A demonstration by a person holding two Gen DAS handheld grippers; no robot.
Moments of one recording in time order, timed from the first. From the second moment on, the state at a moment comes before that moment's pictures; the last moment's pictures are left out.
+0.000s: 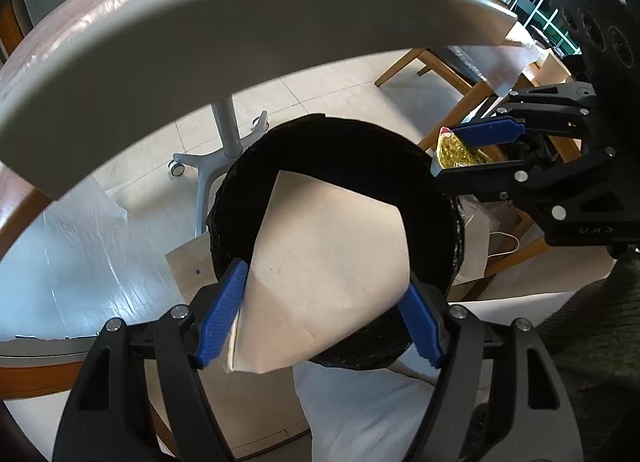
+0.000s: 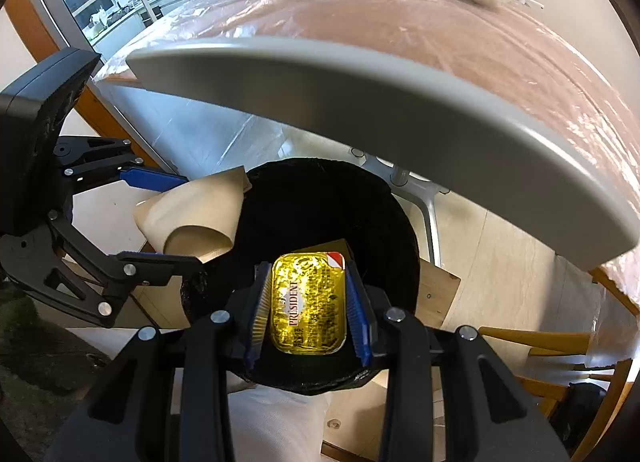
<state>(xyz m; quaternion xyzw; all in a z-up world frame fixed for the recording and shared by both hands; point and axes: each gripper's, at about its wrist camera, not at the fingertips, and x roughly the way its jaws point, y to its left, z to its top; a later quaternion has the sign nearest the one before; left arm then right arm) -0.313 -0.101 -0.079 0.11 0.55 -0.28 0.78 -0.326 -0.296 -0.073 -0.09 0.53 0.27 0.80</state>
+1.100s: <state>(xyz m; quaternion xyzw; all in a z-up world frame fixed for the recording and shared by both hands) -0.298 -0.115 -0.121 0.15 0.57 -0.27 0.76 -0.322 -0.273 -0.117 -0.12 0.56 0.26 0.78</state>
